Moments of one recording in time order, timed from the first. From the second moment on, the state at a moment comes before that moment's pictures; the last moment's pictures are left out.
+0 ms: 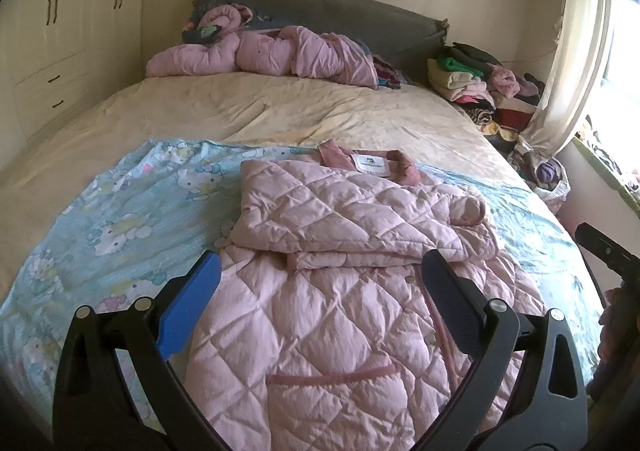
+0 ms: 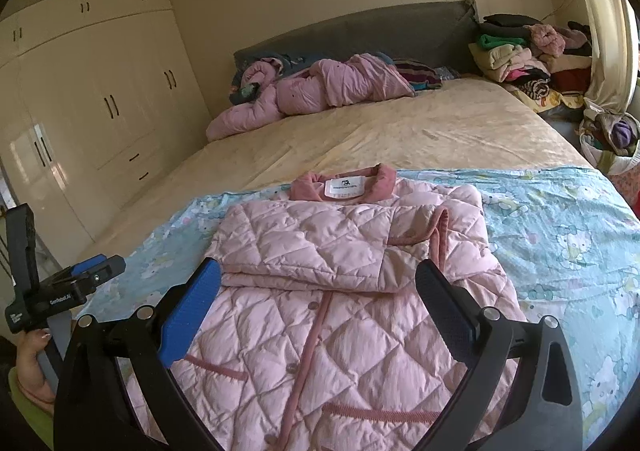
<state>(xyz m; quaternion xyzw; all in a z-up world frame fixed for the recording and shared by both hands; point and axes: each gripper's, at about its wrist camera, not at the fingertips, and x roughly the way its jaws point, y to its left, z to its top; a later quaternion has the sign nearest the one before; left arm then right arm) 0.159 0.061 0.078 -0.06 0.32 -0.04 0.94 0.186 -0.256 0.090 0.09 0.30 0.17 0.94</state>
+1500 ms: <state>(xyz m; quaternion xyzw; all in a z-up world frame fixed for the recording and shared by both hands) 0.068 0.087 0.046 -0.05 0.35 0.01 0.93 0.084 -0.316 0.071 0.06 0.31 0.15 0.94</state>
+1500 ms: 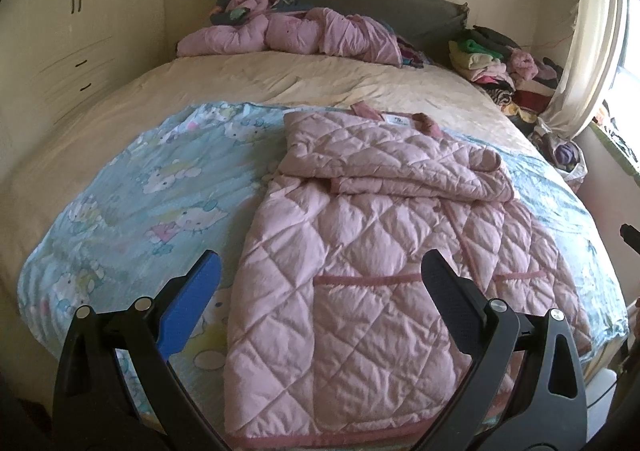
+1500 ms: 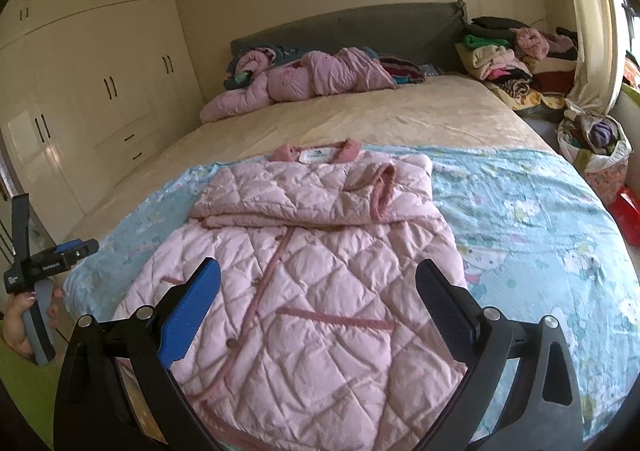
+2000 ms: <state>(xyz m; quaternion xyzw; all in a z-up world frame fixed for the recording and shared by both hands) 0.052 0.116 0.010 -0.04 0.40 0.04 0.92 0.073 -0.336 0.037 0.07 0.35 0.14 0.92</state>
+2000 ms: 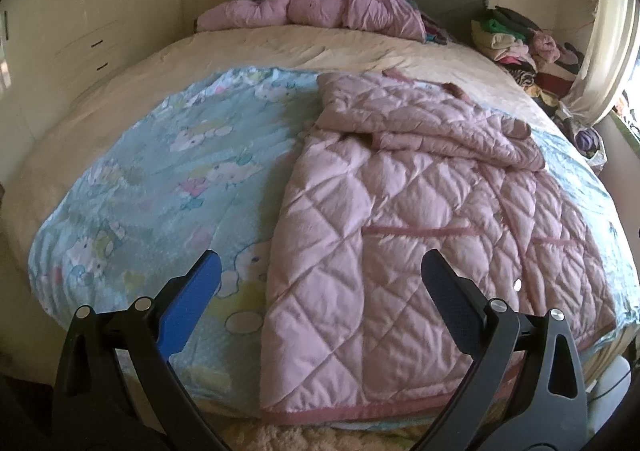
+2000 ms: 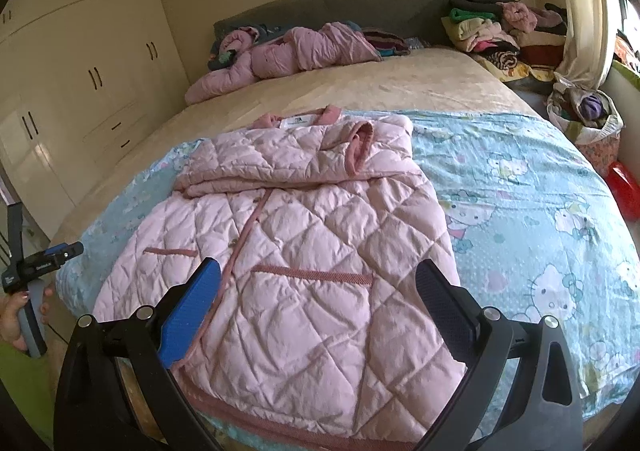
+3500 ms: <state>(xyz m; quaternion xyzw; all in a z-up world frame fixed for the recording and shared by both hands) 0.035 0.157 -0.101 -0.11 0.53 0.03 0.84 0.055 -0.400 -0.097 0.14 0.52 0.11 0.84</state>
